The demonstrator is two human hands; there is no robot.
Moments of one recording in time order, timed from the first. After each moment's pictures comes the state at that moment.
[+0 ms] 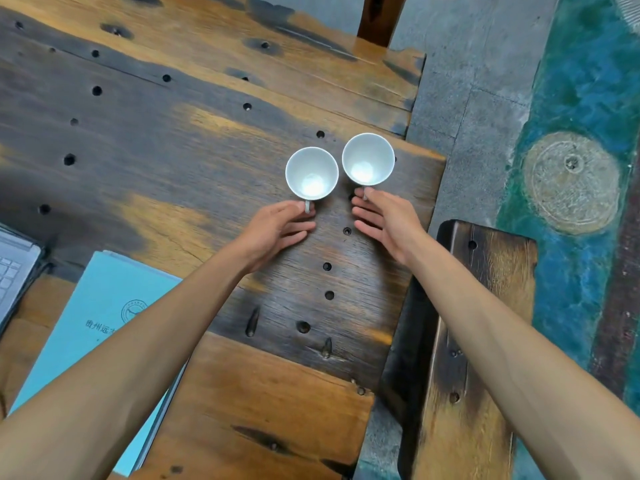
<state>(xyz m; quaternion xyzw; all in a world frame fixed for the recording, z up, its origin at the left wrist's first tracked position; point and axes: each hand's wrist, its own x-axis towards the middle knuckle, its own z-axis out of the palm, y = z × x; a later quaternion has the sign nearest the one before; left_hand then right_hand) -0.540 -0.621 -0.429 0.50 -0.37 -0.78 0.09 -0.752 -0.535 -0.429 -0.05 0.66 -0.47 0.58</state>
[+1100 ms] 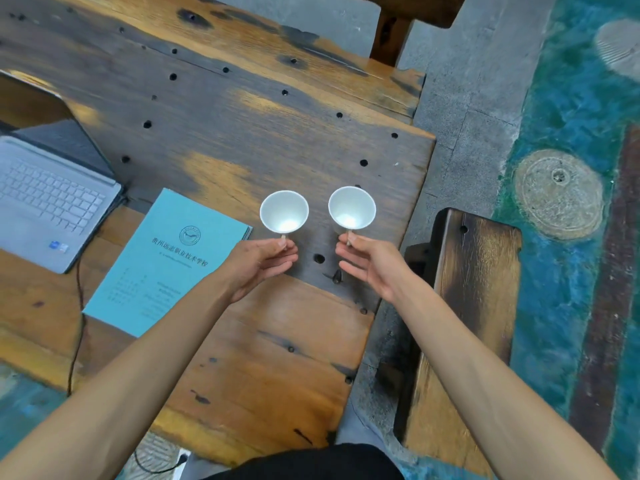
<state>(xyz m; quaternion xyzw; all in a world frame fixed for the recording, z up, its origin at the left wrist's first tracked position) -0.396 -0.464 -0.367 0.51 -0.30 -0.79 0.15 -0.628 -0.372 -0.349 -0.01 0.59 -0.45 0.67</state>
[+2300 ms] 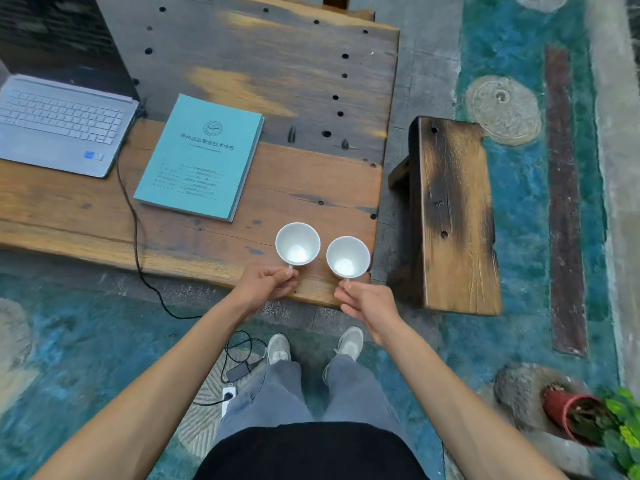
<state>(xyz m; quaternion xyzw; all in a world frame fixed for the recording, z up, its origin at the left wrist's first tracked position) -0.171 -0.194 -0.399 0.52 -0.40 -0.76 0.04 -0.341 -0.035 -0.383 0.09 0.69 -0.48 0.54</state>
